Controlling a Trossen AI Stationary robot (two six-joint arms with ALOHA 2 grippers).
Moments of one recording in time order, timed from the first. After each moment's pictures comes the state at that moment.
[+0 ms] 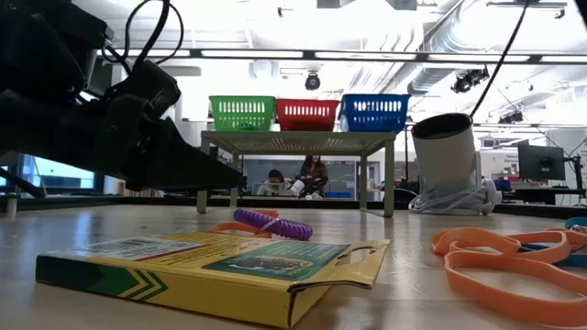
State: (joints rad) left arm -0.44 1.99 0.40 1.39 -0.64 -0.27; right arm 0.14 1.95 2.36 -1.44 0.85 0.25
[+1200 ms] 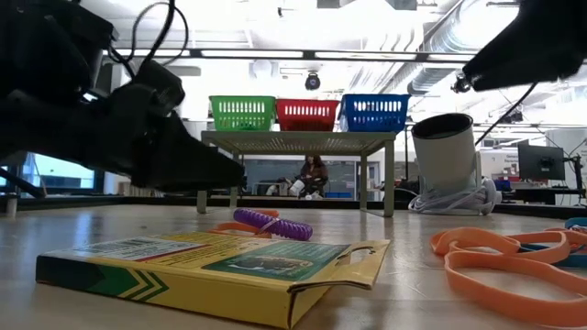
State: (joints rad) left arm -0.42 1.99 0.40 1.41 -0.59 -0.33; right arm 0.81 1.33 0.75 -0.72 1.16 1.30
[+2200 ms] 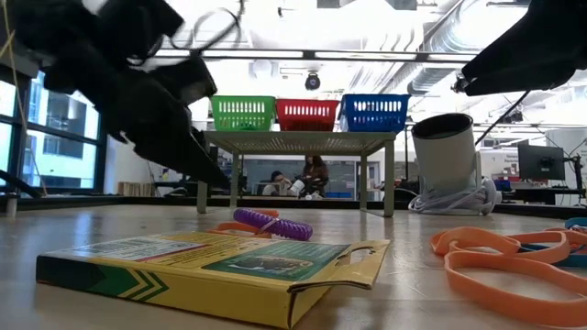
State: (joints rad) left arm -0.22 1.51 0.53 0.36 -0.25 -0.26; right arm 0.81 1.33 0.67 -0.38 1.15 1.02
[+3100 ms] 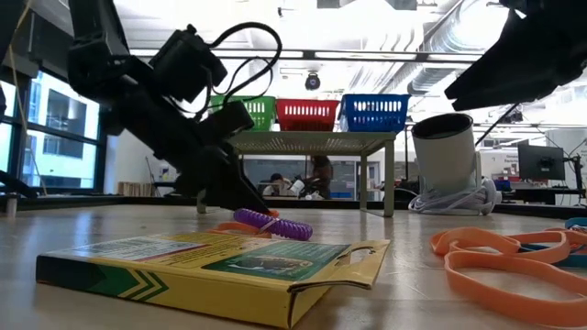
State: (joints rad) left arm -0.05 1.79 0.60 0.64 -0.21 -0.02; right arm 0.74 1.37 0.67 -0.35 1.10 0.99
